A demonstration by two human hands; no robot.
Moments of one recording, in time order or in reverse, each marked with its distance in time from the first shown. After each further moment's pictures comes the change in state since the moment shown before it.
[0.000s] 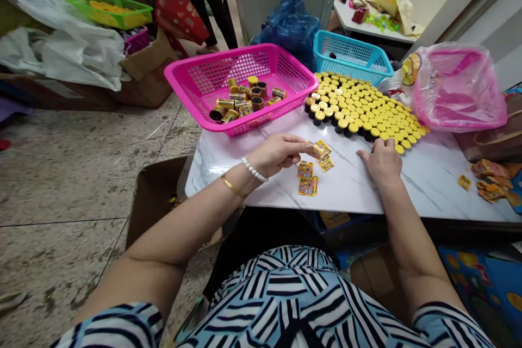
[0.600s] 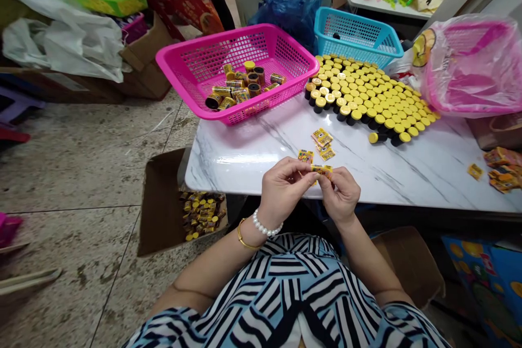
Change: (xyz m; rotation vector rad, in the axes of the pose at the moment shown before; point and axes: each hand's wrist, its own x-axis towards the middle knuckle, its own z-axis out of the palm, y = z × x) left_hand -0.063 -0.083 0.055 0.319 0.452 0.621; right_hand -0.152 -0.107 -0.013 1.178 0.202 -0.254
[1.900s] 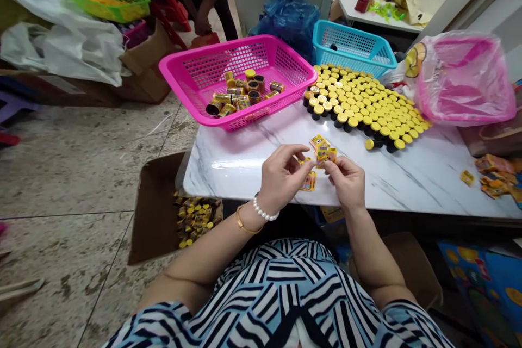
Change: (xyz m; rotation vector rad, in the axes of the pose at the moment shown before) left_hand 0.033 -0.004 -0.001 0.158 -0.018 0.150; right_hand 0.049 0.003 -0.011 0.296 -0.099 0.434
